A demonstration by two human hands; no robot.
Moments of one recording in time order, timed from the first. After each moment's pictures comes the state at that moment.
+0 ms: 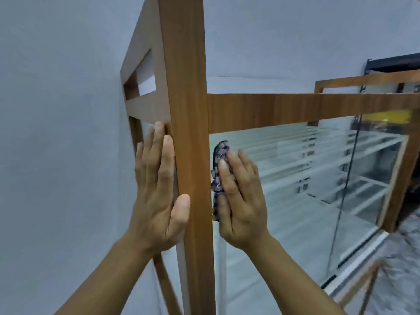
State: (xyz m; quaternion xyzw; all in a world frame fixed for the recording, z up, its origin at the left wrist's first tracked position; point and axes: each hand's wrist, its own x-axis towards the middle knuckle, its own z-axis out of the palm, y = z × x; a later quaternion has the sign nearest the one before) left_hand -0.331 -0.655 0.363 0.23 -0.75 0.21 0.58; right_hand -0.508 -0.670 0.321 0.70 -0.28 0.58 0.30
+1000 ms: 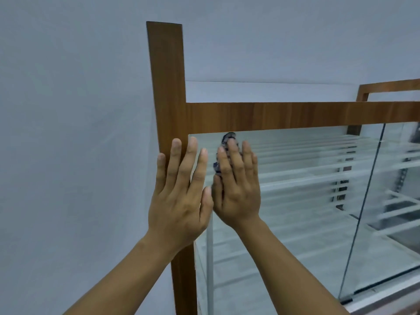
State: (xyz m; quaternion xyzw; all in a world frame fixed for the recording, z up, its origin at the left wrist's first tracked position) left_hand -0.400 -0.596 0.354 0.45 -0.66 0.43 0.42; right_hand -0.534 -0.681 0.339 0.69 -0.30 0.59 0.31
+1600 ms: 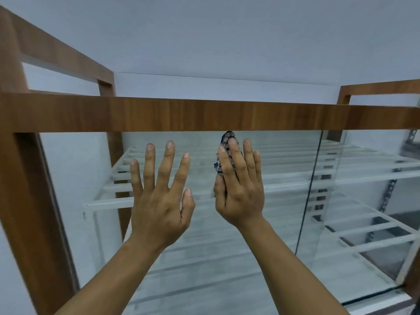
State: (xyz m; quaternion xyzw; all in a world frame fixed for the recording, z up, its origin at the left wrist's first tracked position) left_hand -0.588 -0.691 0.343 0.55 -0.62 0.41 0.39; right_hand -0.757 -0.780 0.344 0.70 -0.27 0.58 0.33
